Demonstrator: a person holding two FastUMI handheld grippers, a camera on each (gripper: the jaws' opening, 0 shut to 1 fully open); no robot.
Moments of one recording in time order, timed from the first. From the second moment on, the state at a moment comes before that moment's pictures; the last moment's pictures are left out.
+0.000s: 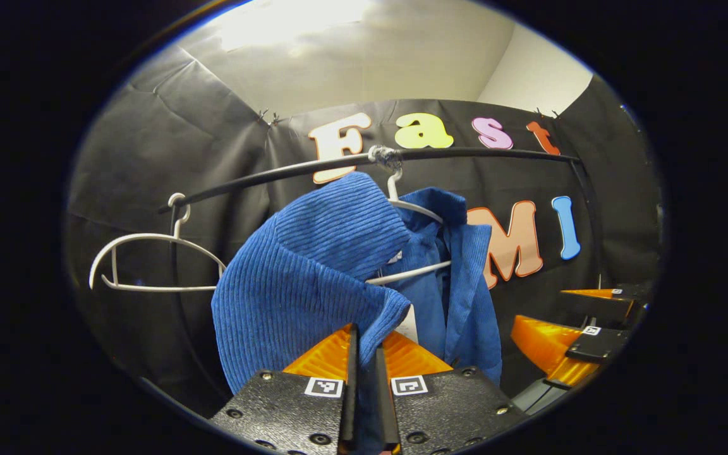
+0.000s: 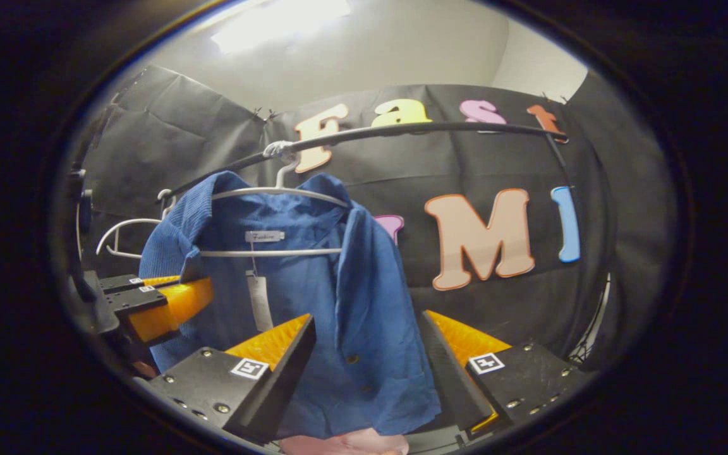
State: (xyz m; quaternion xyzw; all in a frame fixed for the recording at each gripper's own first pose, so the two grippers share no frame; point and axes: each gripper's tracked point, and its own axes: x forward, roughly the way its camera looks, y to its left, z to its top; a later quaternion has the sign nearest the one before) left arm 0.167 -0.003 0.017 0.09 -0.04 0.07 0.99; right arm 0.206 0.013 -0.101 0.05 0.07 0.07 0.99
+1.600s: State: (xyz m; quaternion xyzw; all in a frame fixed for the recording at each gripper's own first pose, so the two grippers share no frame) left arm 0.061 -0.021 0.024 -0.03 0.01 -0.15 0.99; right arm 0.320 0.055 -0.142 0.05 0.10 0.04 0.99
